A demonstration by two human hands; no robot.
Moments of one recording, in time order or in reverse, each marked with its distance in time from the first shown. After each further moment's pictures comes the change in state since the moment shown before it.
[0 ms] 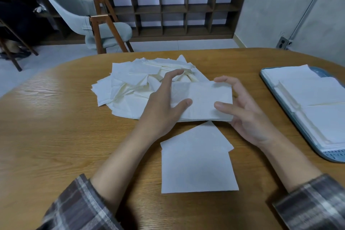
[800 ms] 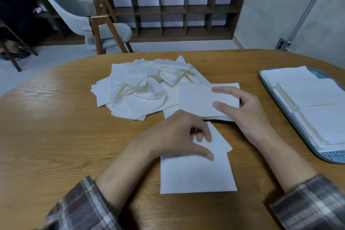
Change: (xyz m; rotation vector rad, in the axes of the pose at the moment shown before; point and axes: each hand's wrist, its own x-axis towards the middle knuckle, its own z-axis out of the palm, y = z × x) left_hand -0.015 0.007 0.015 0.179 -0.562 0.163; right_hand 0.004 0.008 -0.009 -0.449 0.321 -0.091
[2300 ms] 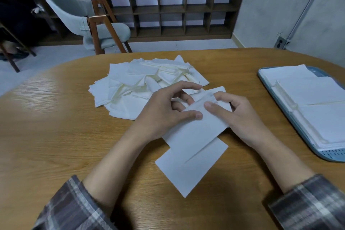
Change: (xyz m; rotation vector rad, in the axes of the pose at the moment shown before) left_hand -0.001 -0.004 -0.026 -0.377 0.402 -0.046; right_hand -0.009 -0.012 0.009 0.084 -0.221 0.023
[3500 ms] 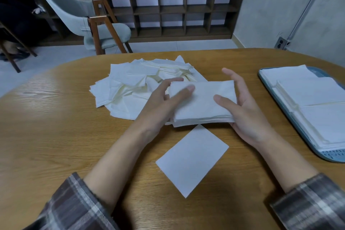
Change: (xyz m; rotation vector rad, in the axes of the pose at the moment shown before) left_hand 0.005 -0.001 0.006 -0.368 0.121 -0.300; right_hand 0.007 0.000 -0.001 0.337 0.113 0.048
